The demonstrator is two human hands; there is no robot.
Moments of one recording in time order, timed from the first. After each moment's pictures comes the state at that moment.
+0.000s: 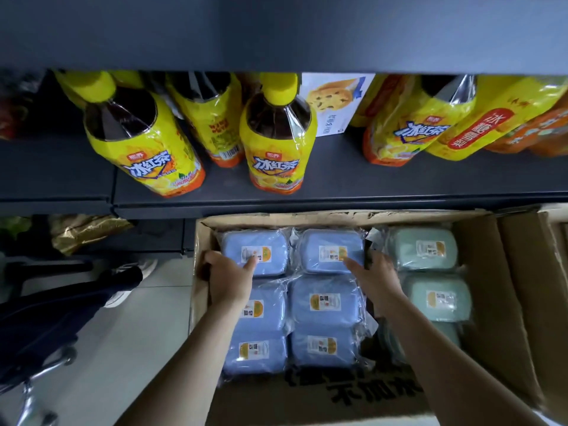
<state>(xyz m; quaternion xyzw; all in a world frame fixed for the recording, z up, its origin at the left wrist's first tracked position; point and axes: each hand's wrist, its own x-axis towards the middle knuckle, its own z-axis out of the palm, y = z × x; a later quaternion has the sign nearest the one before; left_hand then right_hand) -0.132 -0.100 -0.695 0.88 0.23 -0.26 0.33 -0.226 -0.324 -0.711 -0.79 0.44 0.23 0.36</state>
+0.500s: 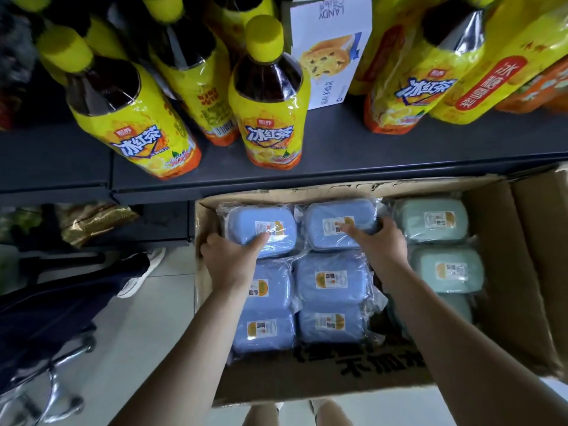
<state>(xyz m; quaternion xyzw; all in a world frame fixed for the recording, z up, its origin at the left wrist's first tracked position) -0.141 -0.096 -0.681 0.88 0.22 -0.19 0.38 -0.216 -0.316 -0.699 -0.77 0.49 0.11 0.39</state>
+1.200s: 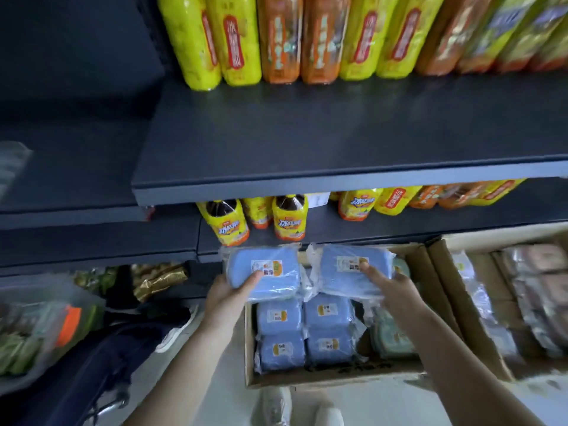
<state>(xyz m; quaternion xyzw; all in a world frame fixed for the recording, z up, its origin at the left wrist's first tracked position) -0.180 -0.024 -0.453 0.78 0.14 -0.22 0.57 -0.281 -0.281 -0.467 -0.63 0.50 0.05 0.59</state>
